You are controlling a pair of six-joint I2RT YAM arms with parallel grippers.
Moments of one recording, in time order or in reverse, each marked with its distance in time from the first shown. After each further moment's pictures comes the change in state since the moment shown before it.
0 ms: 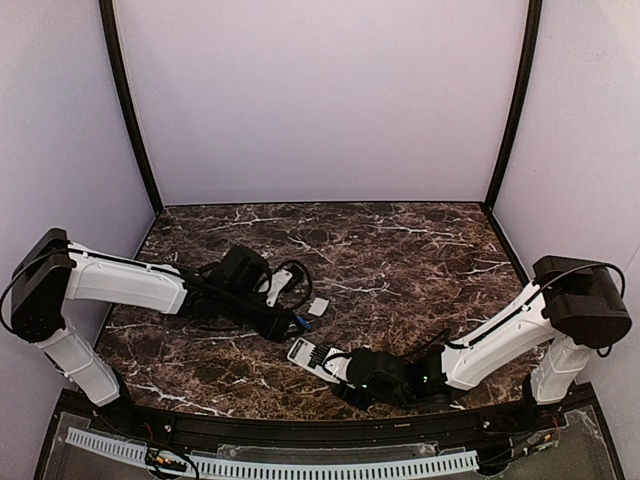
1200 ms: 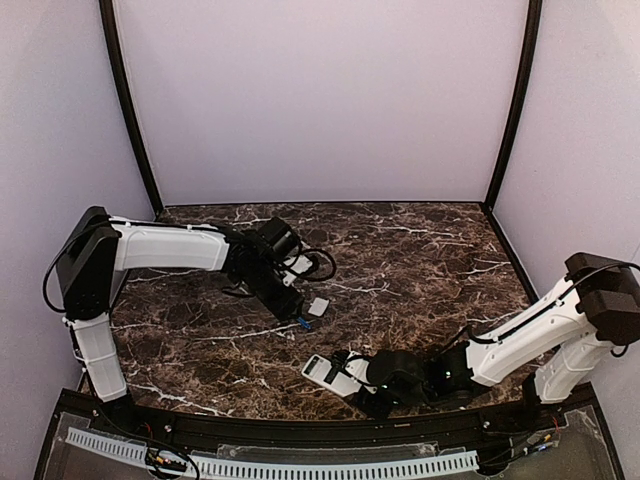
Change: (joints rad) left arm 0.050 0.287 0.471 -0.495 -0.187 0.303; right arm -0.001 -0.157 -0.087 -0.159 -0.161 0.190
